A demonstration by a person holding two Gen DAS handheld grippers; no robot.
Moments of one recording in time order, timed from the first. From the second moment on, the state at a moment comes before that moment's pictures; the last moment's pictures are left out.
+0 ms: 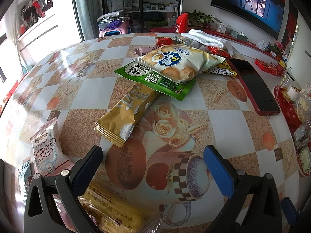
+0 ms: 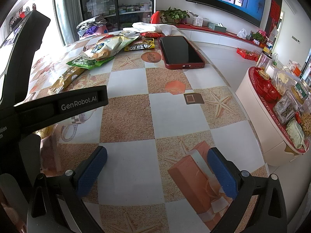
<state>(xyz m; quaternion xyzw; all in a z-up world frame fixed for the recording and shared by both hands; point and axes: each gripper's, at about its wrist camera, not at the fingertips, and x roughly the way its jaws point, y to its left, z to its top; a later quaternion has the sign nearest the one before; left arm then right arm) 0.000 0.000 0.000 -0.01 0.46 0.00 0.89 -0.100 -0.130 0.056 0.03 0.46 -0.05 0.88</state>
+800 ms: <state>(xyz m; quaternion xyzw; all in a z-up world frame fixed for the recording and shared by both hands) -0.098 0.090 0.086 0.03 0.61 -0.06 0.79 -0.159 -0.137 0.104 0.14 0.69 0.03 0.71</state>
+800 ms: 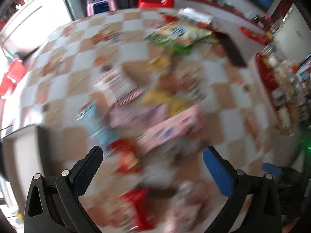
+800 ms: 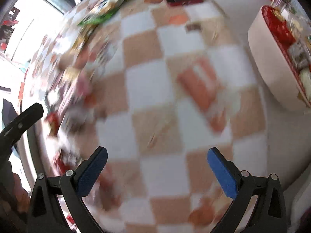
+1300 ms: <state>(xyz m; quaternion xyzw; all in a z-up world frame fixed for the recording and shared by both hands) -0.155 0.169 0.029 0.07 0.71 -0.03 0.70 -0.217 -0.032 0.073 0.11 0.77 0.01 0.63</state>
